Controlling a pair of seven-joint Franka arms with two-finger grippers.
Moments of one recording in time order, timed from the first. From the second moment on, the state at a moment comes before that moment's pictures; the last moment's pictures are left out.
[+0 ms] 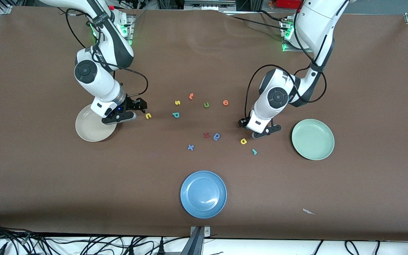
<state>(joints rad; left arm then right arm) -0.42 0.55 -0.09 -2.01 -0.16 2.51 -0.72 0.04 0.24 0.34 -2.25 0.02 2.51 0.17</state>
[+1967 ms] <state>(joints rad) -0.42 0.58 -0.08 -1.97 -0.14 2.50 -0.72 0.07 0.45 0.38 -2.29 -0.18 2.78 0.18</state>
